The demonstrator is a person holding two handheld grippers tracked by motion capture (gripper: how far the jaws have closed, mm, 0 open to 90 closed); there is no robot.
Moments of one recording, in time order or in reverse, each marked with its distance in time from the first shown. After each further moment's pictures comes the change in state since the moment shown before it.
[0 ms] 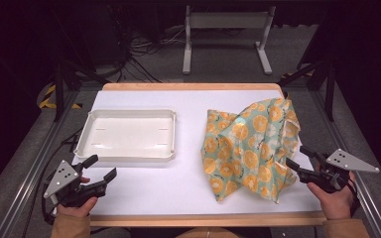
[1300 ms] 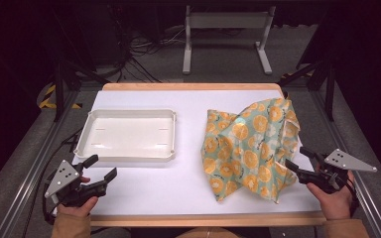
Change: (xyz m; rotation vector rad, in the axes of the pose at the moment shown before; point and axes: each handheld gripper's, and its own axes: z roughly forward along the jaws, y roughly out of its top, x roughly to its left) left arm 0.001 -0.001 0.001 0.002 0.003 0.001; right arm -0.001 -0.003 0.003 0.025 -0.002 0.009
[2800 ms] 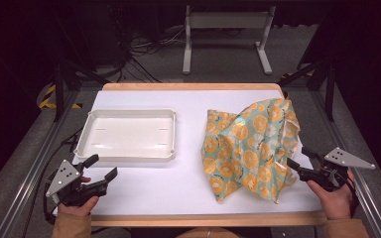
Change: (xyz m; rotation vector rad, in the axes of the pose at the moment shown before) left arm 0.000 0.000 0.002 0.005 0.004 0.002; right arm -0.012 -0.008 0.005 0.039 -0.037 0.052
